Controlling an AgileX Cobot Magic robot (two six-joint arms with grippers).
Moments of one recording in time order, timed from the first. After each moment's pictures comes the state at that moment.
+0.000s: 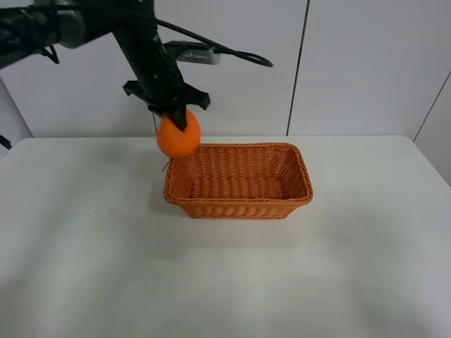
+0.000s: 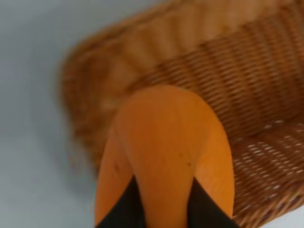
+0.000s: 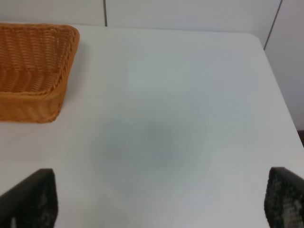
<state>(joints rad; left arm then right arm) -0.45 2.17 -2.08 -0.01 1.17 0.03 0.00 -0.01 -0.50 0.01 1.03 -0.01</state>
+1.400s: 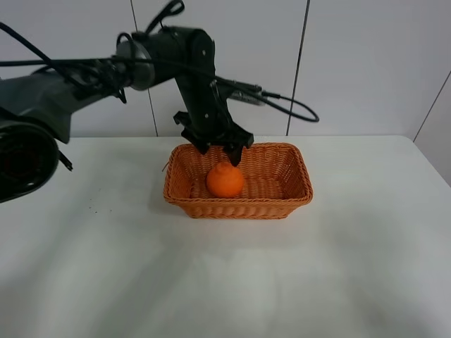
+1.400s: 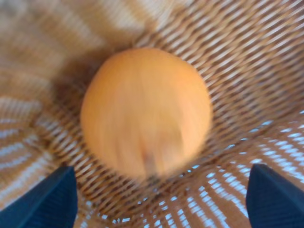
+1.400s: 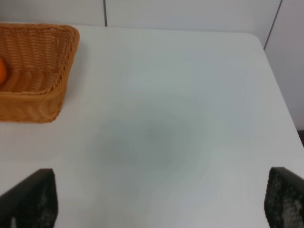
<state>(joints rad) -0.57 2.27 -2.16 0.00 1.12 0.03 0.00 -0.01 -0.50 0.01 1.03 -0.01</state>
